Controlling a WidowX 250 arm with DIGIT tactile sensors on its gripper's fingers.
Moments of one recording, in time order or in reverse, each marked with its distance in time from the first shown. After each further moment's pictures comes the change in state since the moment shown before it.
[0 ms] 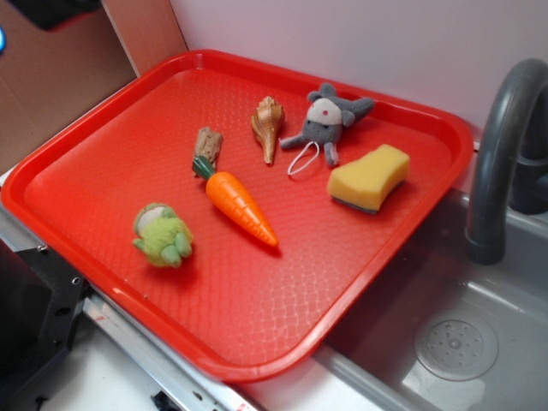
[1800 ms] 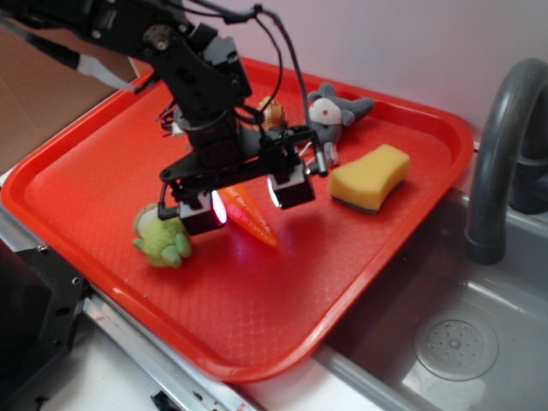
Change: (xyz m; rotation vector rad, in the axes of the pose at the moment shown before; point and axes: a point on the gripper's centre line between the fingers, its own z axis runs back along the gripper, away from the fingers) arm 0.022 0.011 -0.212 0.224 0.101 0.289
